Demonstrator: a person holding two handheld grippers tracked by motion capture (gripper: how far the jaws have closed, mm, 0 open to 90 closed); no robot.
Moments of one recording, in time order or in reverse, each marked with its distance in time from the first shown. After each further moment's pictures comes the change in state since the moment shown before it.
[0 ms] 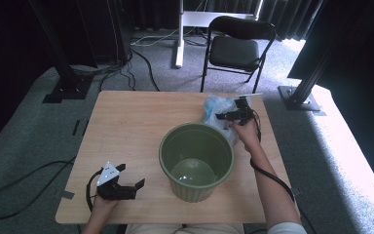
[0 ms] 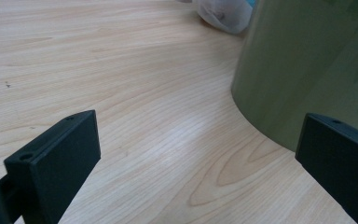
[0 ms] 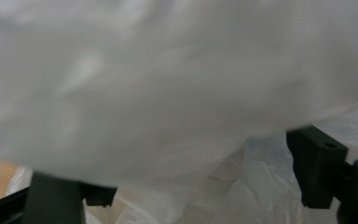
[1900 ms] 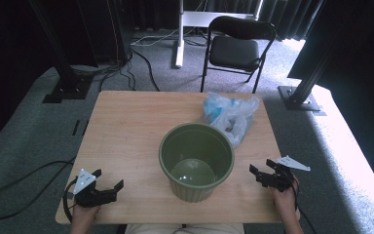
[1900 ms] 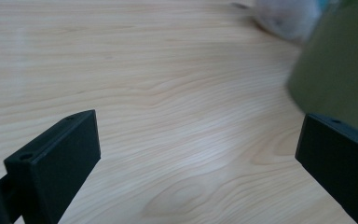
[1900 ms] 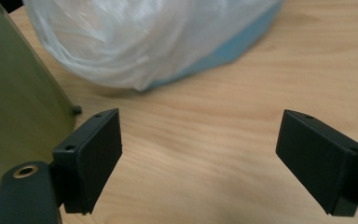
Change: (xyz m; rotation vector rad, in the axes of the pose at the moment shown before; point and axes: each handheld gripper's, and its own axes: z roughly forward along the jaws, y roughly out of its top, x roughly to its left) left arm 0.029 -0.026 -0.052 -0.029 0.200 -0.115; right arm -0.014 -0.221 -0.111 -0.305 -0.188 -0.072
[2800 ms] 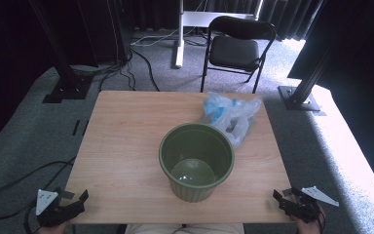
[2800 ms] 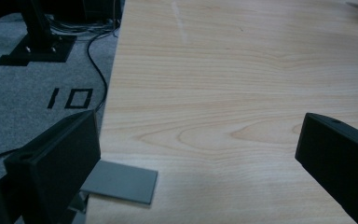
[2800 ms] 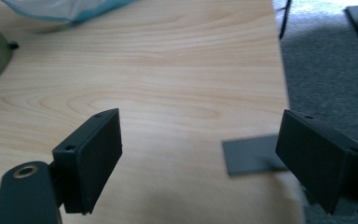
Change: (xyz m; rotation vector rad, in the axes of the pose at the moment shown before) left arm 0.051 -0.042 -0.064 -0.004 0.286 -0.107; right arm -0.036 -0.075 -0.071 0.017 -0.151 0.070
